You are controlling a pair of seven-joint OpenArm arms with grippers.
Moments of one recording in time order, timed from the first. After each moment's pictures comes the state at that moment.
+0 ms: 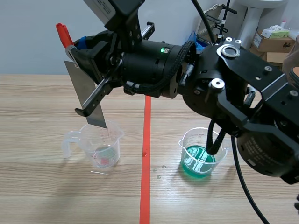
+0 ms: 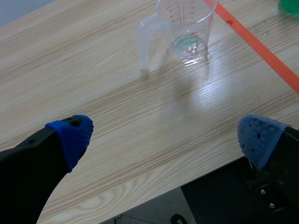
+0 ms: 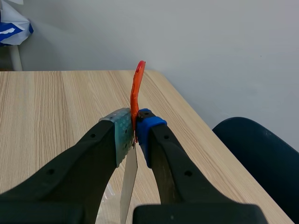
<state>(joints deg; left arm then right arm) 80.4 -18.2 -23.8 116.7 -1.1 -15.9 -30.3 11.8 14.6 -35.7 99.9 9.4 27.9 -0.4</state>
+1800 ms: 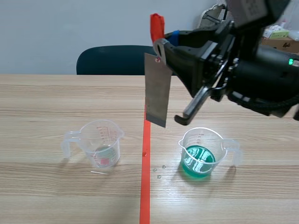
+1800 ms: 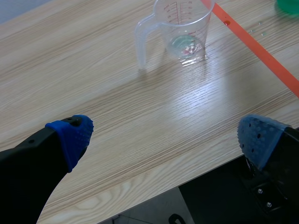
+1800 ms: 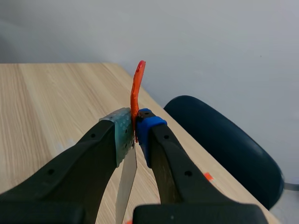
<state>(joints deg) 80.4 -18.2 -23.8 116.7 -1.1 -16.5 -30.3 -10.2 32.1 -13.6 114.7 12.0 27.9 10.5</state>
